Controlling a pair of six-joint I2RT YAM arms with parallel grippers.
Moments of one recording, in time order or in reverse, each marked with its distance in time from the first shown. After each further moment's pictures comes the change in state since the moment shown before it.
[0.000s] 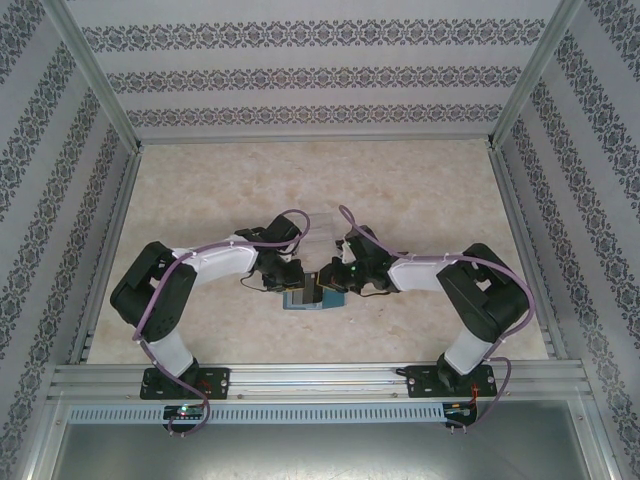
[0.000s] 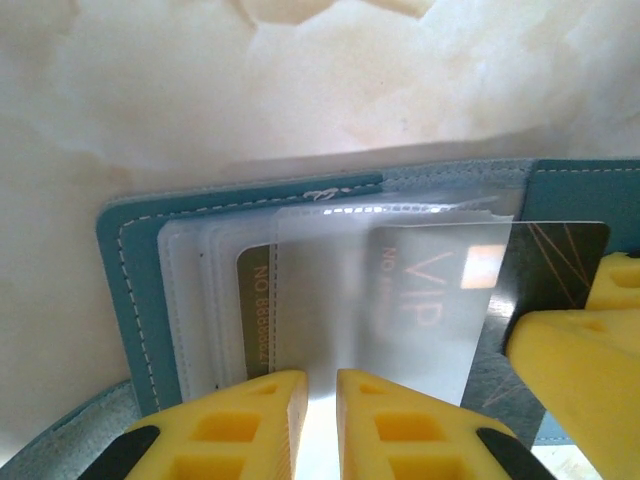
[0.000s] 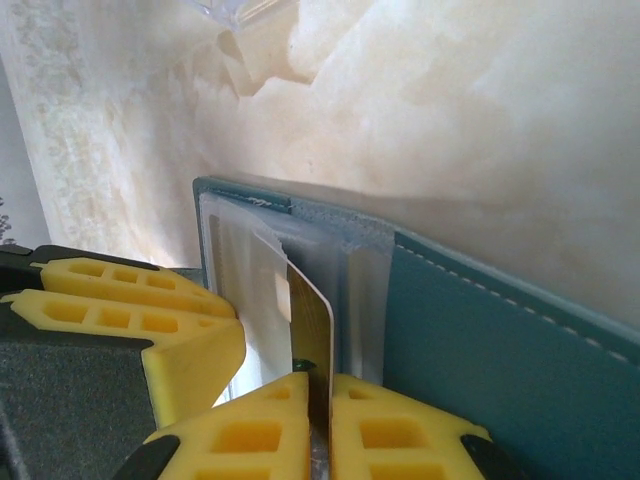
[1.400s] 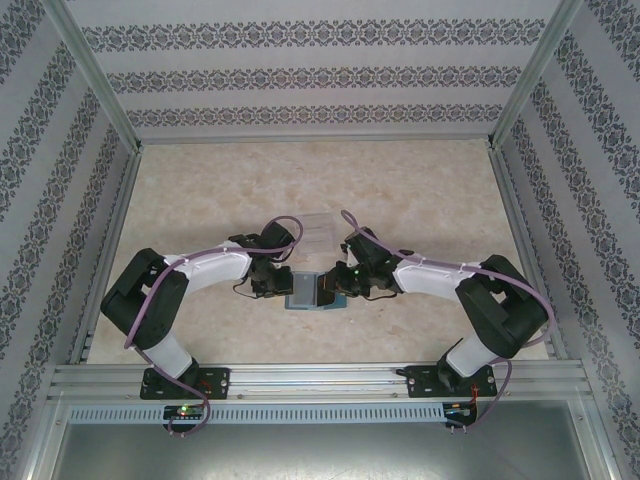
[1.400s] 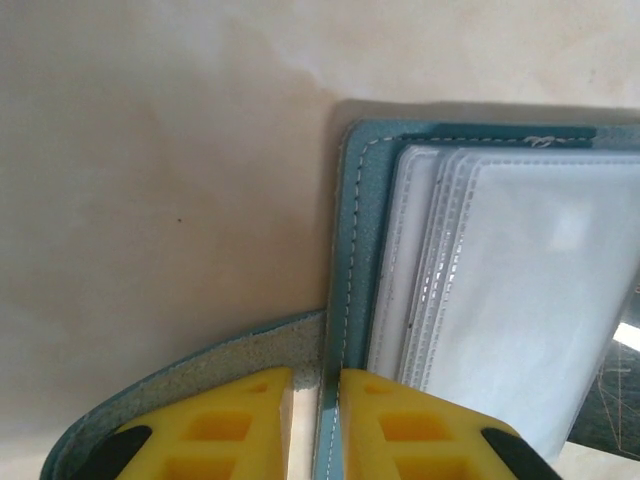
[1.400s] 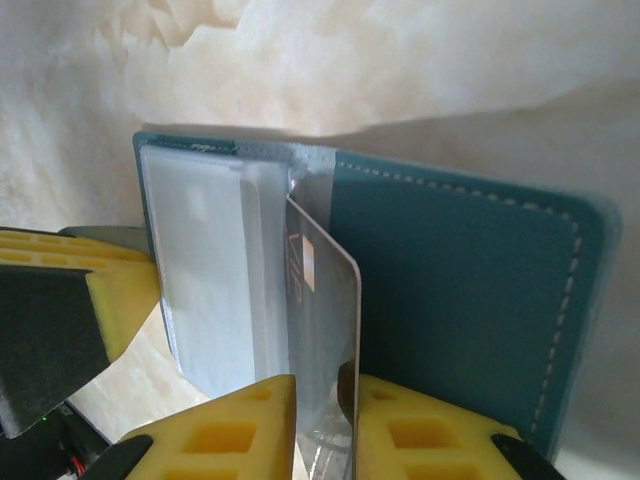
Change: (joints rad) left arm 0.000 -0.061 -0.070 -0.050 -0.105 -0.002; right arm 0.039 -0.109 0.031 -0.262 0.119 -0.048
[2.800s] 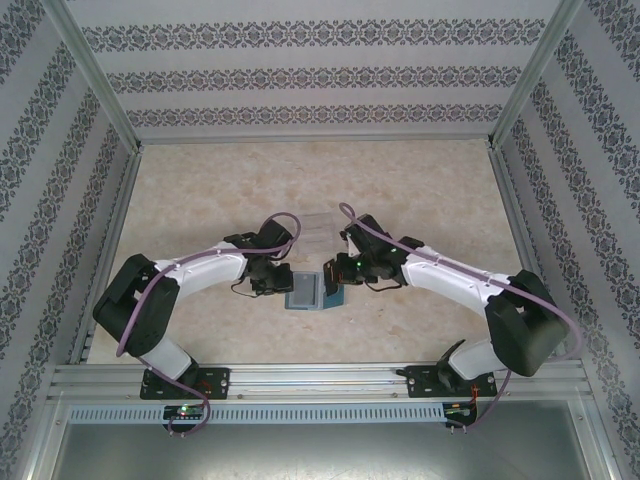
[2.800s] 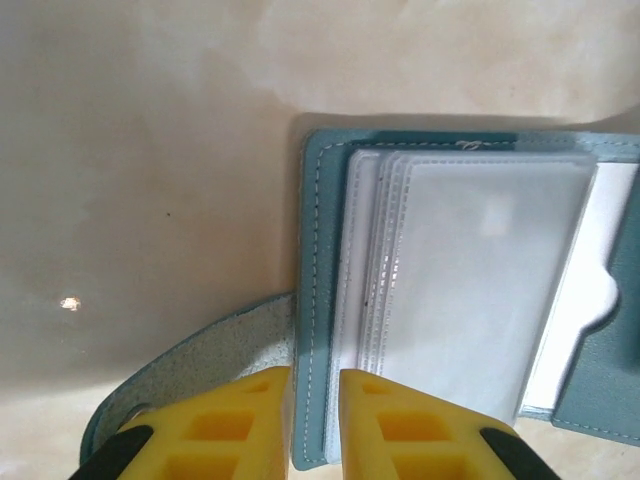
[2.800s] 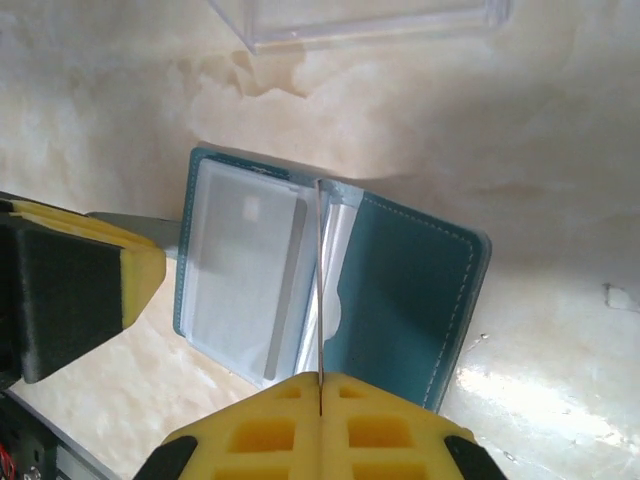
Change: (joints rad) left arm 0.002 -0.057 -0.003 0.000 0.000 0.000; right arm 0.013 -0.117 0.164 -0.302 0.153 -0.250
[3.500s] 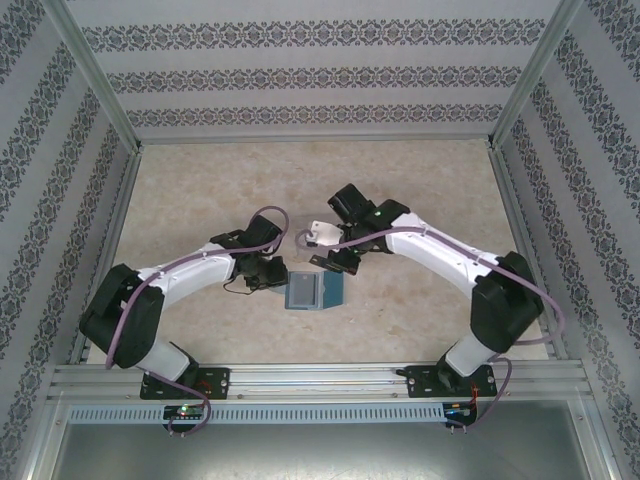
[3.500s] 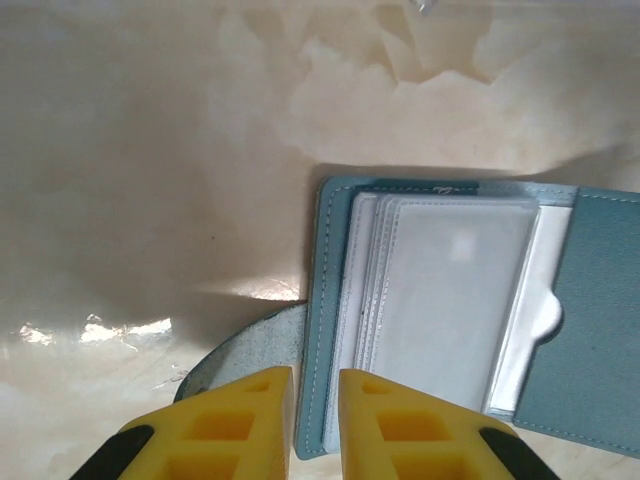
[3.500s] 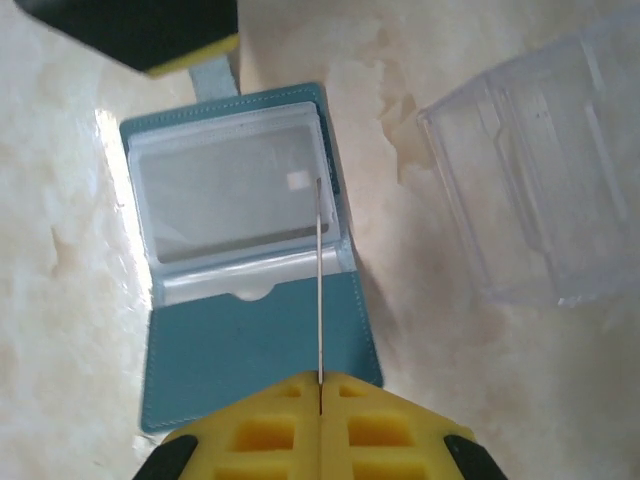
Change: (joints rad) left arm 0.065 -0.097 -0.037 0.023 -0.003 -0.016; right arm -0.003 0.214 0.442 -0.423 0.022 -1.290
